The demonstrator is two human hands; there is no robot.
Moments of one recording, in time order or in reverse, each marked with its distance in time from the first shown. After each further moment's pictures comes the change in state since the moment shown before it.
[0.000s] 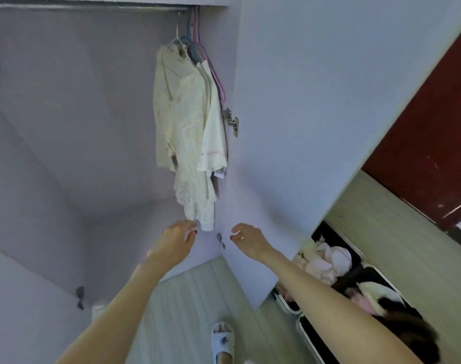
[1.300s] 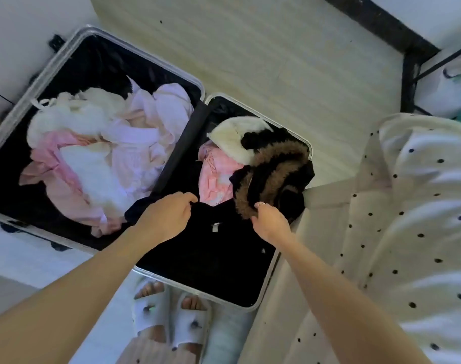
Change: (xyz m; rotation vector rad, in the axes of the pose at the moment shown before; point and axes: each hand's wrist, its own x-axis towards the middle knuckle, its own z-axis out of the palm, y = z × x) left_hand 0.175 0.287 0.789 0.264 -0.861 0.509; right_hand 0.011 0.848 -0.039 0.015 0.037 0.872
